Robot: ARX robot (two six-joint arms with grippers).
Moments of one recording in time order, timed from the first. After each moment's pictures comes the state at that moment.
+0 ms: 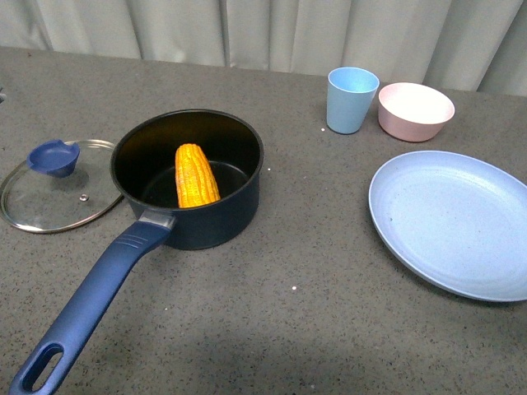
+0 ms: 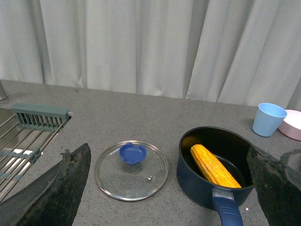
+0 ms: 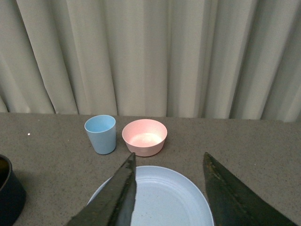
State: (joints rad) left arm 0.00 0.00 0.02 0.00 0.00 0.00; right arm 0.11 0.91 0.04 0.85 0.11 0.01
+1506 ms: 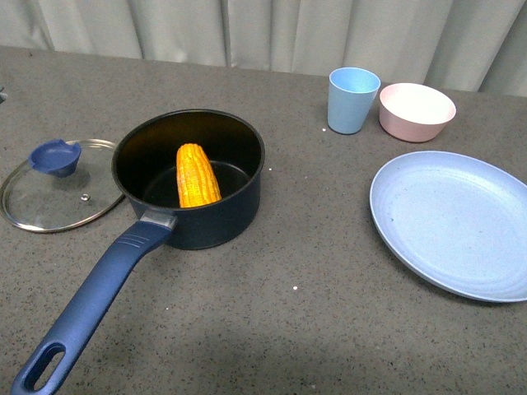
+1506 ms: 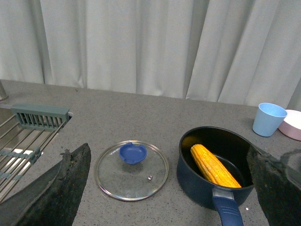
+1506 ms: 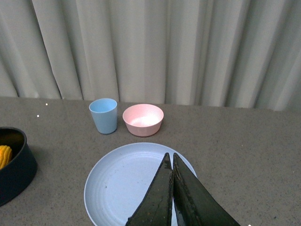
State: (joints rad) left arm 0.00 0.00 0.02 0.00 0.00 0.00; right arm 0.00 0.06 0.01 0.02 0.00 0.00
